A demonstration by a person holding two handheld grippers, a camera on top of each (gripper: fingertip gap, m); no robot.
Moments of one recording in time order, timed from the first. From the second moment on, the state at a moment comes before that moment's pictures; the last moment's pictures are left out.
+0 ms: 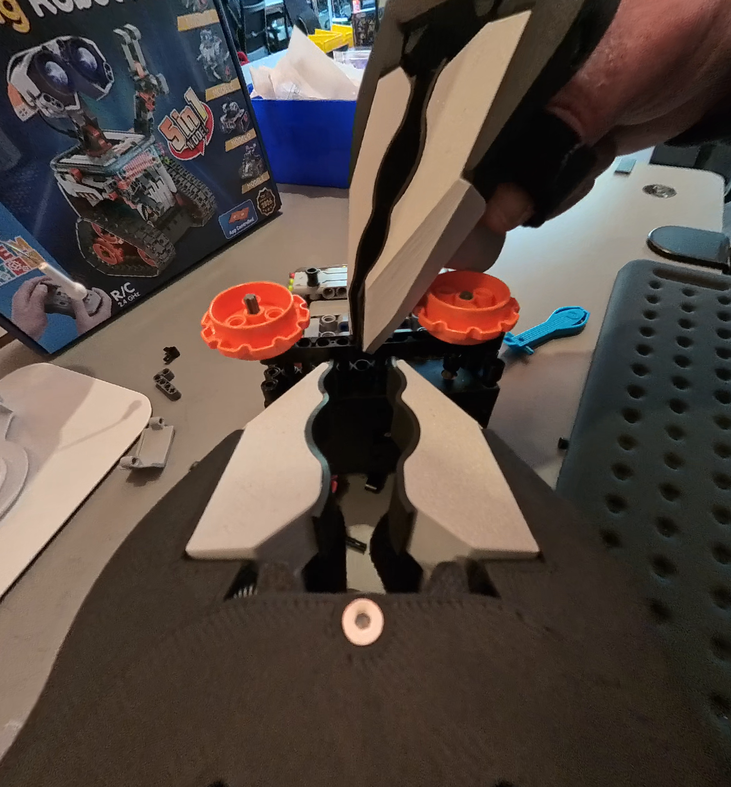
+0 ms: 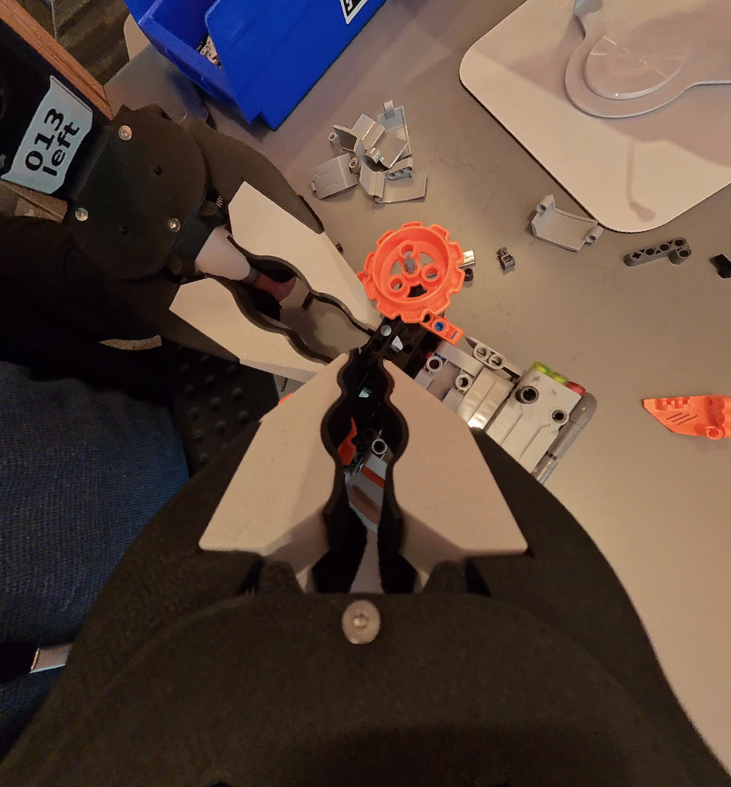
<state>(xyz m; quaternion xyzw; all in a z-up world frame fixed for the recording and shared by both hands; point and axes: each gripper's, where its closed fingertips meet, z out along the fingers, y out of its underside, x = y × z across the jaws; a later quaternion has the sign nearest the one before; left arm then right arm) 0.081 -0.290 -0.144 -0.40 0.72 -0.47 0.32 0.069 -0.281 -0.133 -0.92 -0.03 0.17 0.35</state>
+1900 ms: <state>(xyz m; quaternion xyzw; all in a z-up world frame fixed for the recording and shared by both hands) 0.085 -0.290 -0.143 -0.39 0.74 -0.45 0.32 0.074 -0.290 -0.131 -0.93 -0.05 0.11 0.33</state>
